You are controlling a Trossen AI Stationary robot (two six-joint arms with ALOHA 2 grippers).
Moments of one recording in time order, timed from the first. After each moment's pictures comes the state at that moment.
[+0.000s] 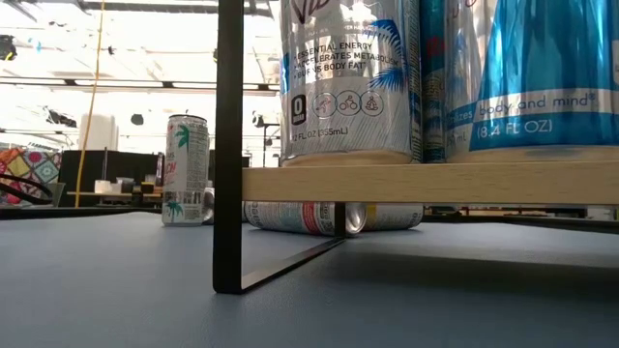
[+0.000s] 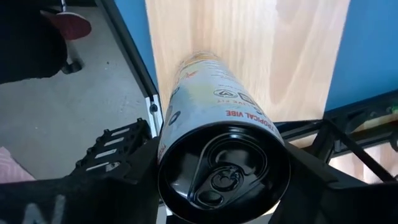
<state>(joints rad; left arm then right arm) -0.37 1.46 1.48 -0.41 -0.43 0.06 1.02 1.82 1.80 -1.55 -0.11 1.36</state>
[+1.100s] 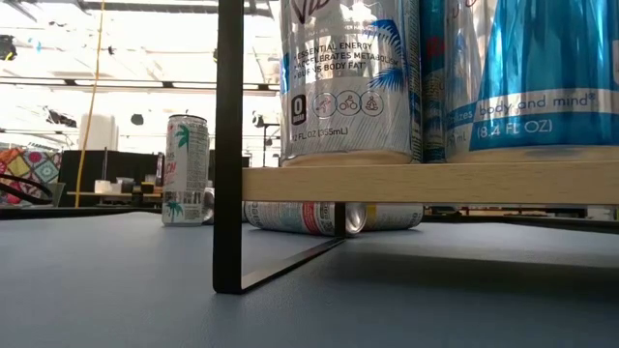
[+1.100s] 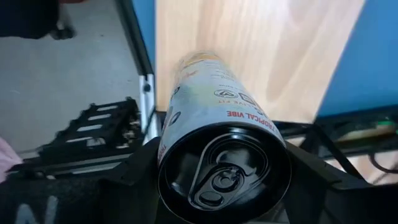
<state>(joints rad) -0.37 1.46 1.48 -0.41 -0.43 0.05 1.02 1.82 1.80 -1.57 -0.15 1.20</state>
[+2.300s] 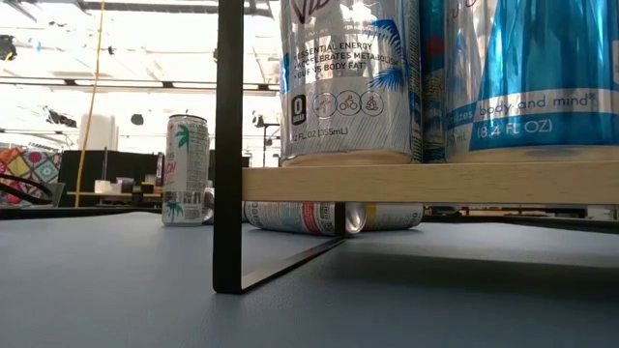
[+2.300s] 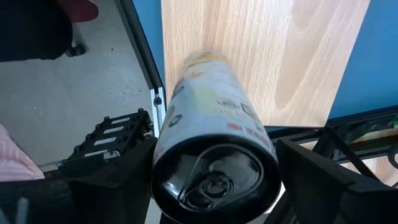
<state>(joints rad) -0.37 1.46 1.48 -0.44 -0.42 0.06 1.00 1.82 1.80 -1.56 -0.13 1.26</state>
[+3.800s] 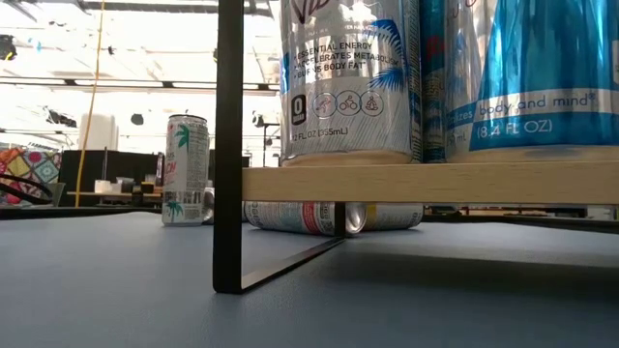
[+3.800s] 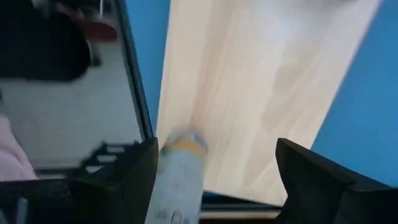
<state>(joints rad) -0.37 1.45 1.48 -0.44 -0.48 0.09 0.73 1.82 1.84 -1.49 -0.10 0.85</state>
